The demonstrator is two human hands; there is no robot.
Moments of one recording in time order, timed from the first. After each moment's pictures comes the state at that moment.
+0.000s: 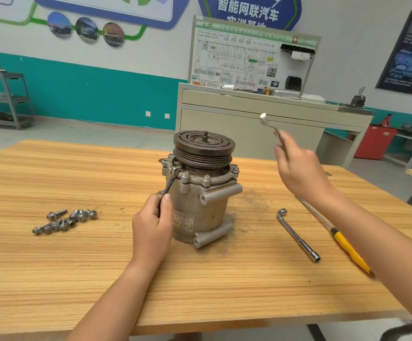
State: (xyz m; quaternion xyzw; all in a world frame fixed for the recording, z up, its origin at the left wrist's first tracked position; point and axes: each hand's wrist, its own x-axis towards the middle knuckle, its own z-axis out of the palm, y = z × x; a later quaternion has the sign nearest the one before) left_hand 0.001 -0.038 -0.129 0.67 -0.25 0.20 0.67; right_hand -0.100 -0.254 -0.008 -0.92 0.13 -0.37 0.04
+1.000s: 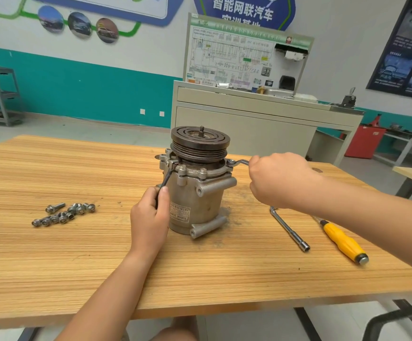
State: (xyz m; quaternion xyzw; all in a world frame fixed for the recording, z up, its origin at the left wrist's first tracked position) left_hand 0.001 -0.036 -0.128 0.67 -0.25 0.19 0.67; right_hand -0.122 -0.170 0.021 -0.93 0.18 -0.01 -0.32
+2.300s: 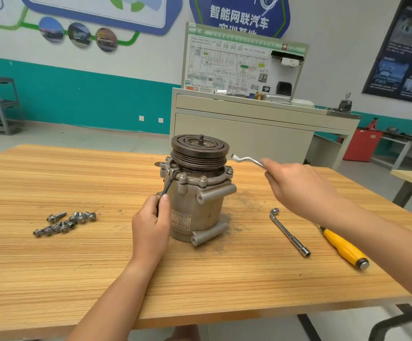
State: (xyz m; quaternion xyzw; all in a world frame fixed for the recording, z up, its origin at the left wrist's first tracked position) left_hand 0.001 -0.035 -0.128 0.67 -0.25 0.18 0.68; right_hand -0.141 -0.212 0.002 -0.95 0.15 -0.22 -0.17
